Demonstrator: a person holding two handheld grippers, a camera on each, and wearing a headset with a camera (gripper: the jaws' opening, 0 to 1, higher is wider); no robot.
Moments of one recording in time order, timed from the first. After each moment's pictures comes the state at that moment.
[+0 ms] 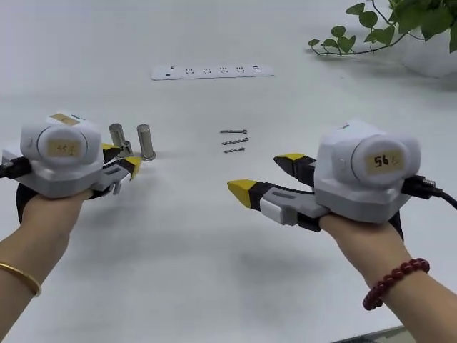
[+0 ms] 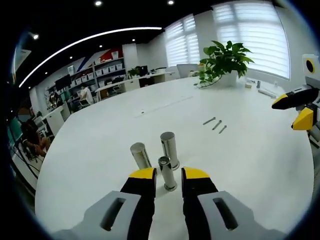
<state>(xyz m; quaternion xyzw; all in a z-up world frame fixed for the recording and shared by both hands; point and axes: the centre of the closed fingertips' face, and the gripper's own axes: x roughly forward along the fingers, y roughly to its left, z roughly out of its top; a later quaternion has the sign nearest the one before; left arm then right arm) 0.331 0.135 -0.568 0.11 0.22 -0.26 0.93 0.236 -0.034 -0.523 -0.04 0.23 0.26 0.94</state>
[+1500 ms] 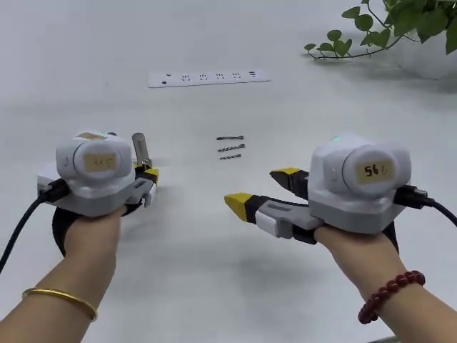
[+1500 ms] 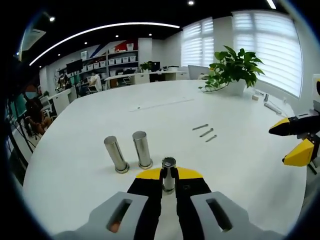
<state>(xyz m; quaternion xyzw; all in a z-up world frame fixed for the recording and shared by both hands) 0.306 0.095 -0.570 0.05 0.24 -0.22 0.94 0.230 -0.036 -0.533 -0.03 0.25 0.26 0.93</state>
